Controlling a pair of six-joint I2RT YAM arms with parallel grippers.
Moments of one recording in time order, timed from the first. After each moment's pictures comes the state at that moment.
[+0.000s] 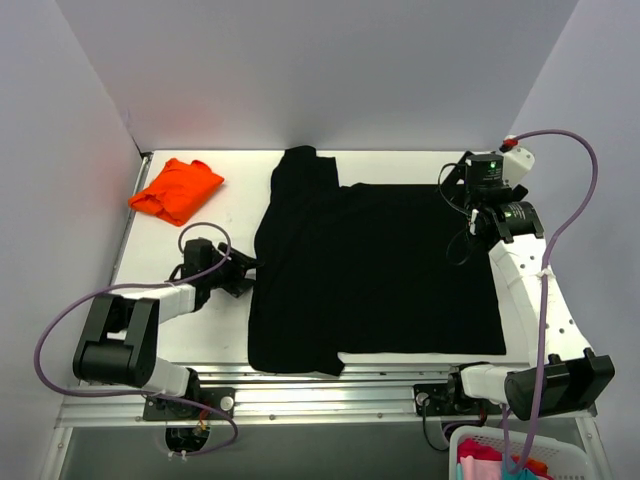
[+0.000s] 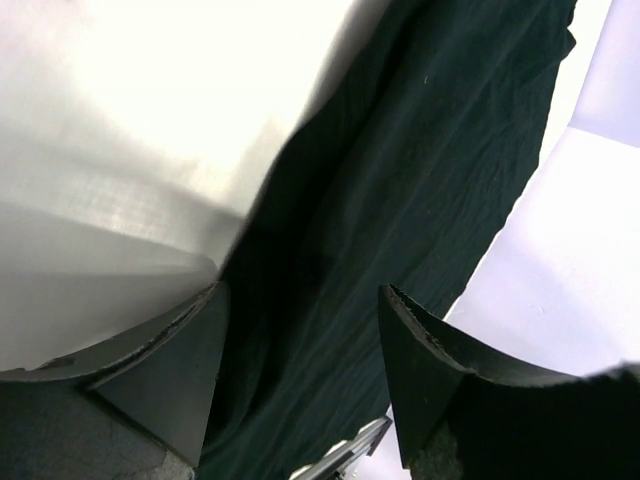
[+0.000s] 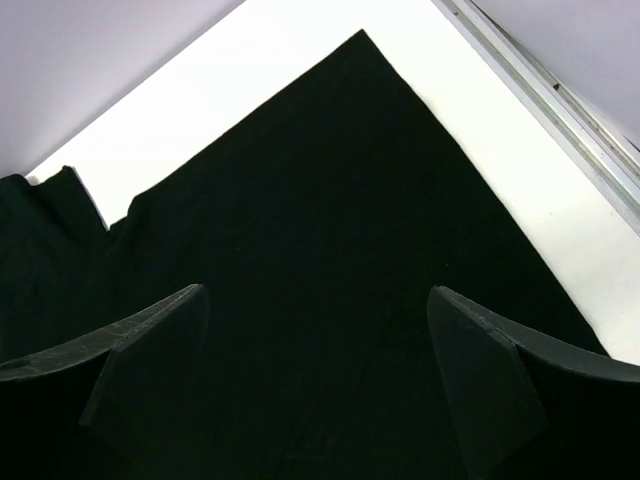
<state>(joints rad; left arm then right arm) -0.15 1.50 0.52 0.23 0.33 -1.22 0.14 1.25 1.34 -0.70 0.47 0.61</state>
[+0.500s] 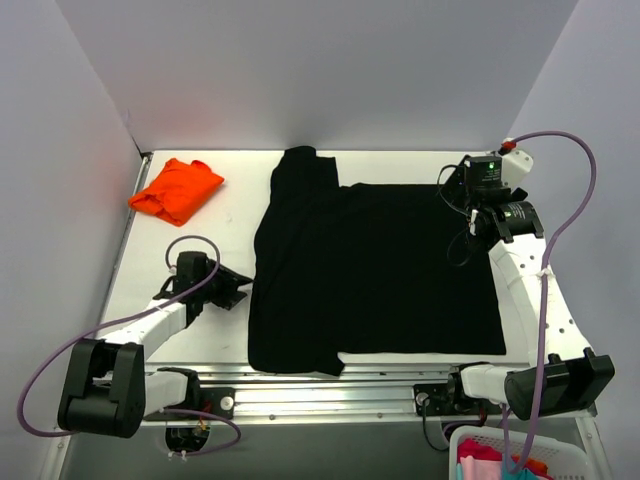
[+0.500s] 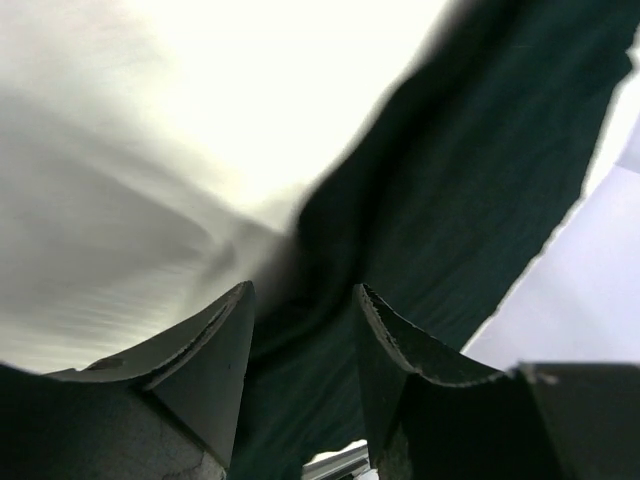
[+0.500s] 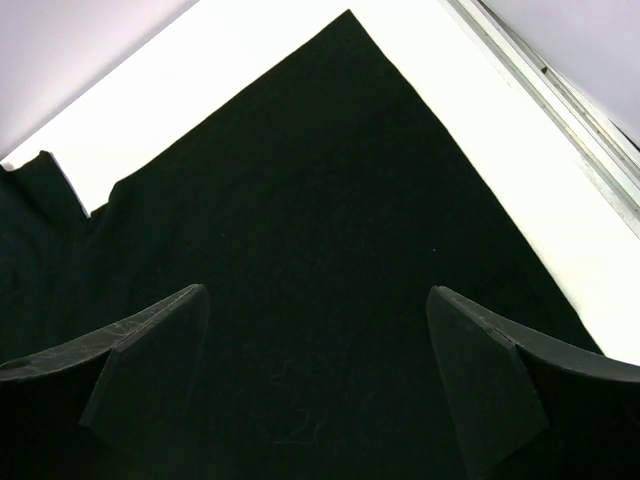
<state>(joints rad) -0.15 1.20 0.44 -0.05 0.22 -1.23 0.14 1.25 1.34 -0.75 0.46 0.61</state>
